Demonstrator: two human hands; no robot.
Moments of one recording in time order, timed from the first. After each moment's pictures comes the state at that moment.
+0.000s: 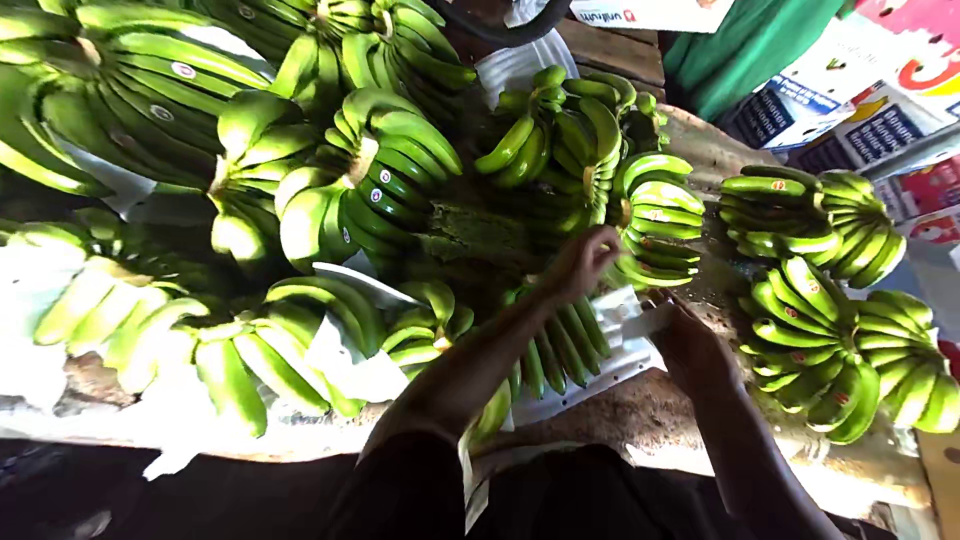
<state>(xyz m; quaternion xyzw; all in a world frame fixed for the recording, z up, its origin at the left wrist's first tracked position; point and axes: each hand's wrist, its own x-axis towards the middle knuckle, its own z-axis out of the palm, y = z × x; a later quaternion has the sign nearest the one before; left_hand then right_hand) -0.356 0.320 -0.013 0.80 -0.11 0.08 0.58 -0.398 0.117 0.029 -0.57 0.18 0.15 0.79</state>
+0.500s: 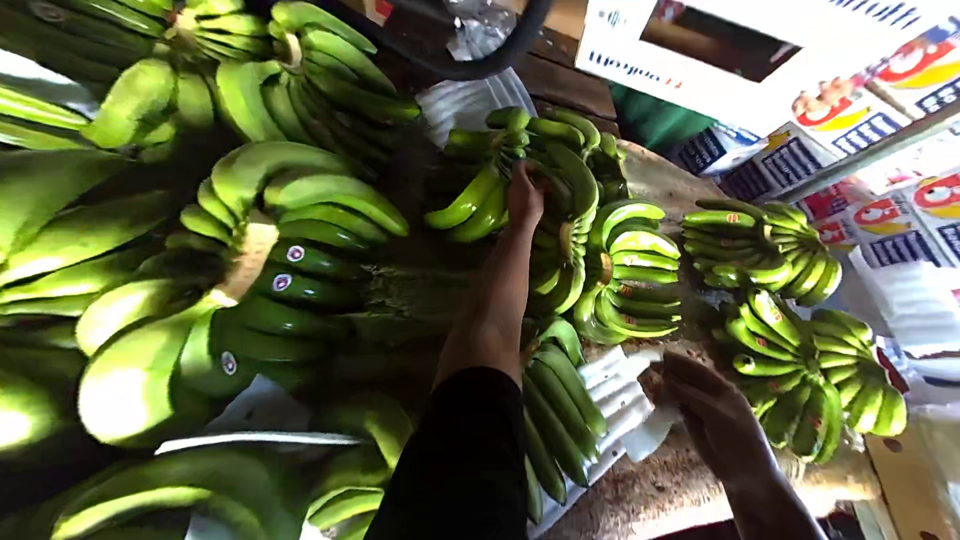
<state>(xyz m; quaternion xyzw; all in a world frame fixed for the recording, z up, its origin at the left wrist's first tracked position) -0.089 0.399 -0.083 0.79 0.16 0.11 0.58 -0.360 0.136 0.034 -0.71 0.11 0.08 0.69</state>
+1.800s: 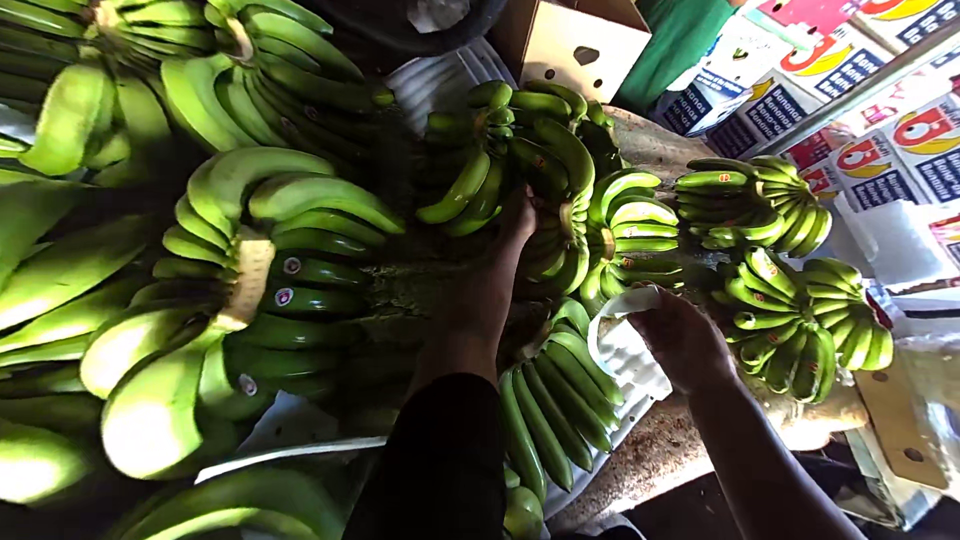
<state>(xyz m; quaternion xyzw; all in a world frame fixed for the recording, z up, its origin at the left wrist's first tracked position) -0.136 0.401 -0.105 0.88 0.06 -0.05 0.47 -0.328 0.201 0.033 -0.58 0.26 0.04 0.77</state>
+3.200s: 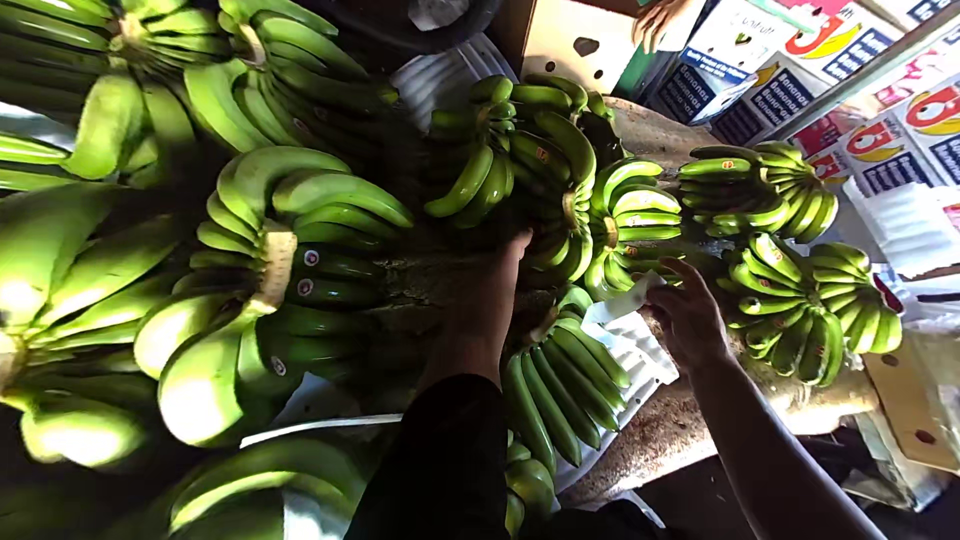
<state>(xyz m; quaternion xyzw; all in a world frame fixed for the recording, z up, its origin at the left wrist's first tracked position) -0.182 0.398 -0.128 0.77 0.23 -0.17 0.57 -0.333 0.196 0.024 -0.72 0.15 0.01 0.67</state>
